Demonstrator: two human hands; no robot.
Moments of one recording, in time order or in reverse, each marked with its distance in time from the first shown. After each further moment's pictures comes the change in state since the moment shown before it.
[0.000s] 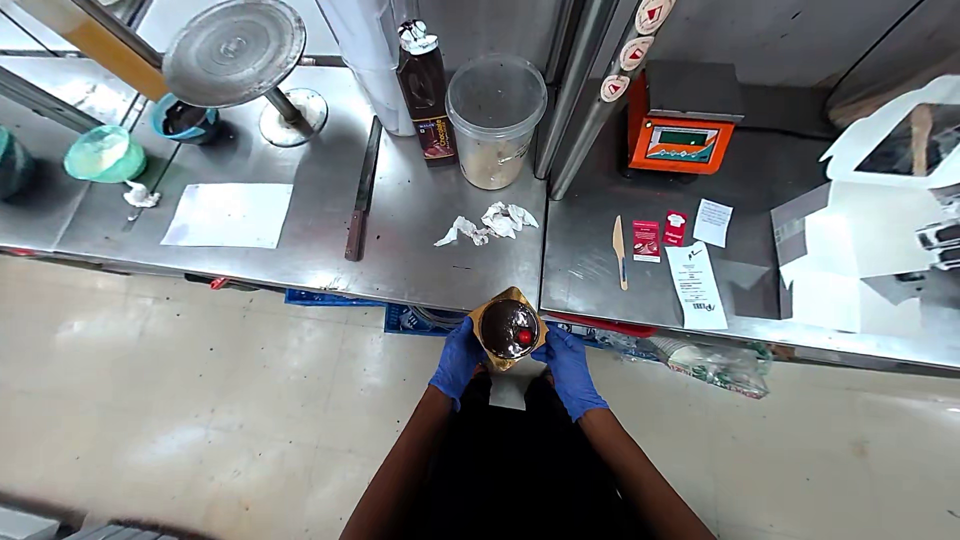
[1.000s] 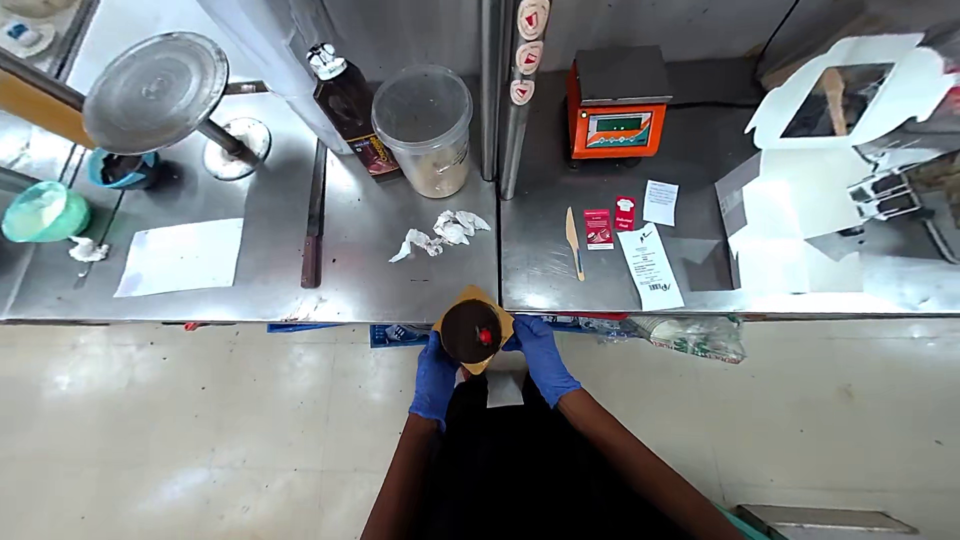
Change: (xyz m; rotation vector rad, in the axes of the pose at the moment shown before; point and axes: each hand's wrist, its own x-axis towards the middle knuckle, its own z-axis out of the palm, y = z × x) left_hand -0.013 -0.007 0.033 -0.099 0.150 0.108; right_hand 0.009 -0.026 -0.008 -0.145 -0.102 -0.089
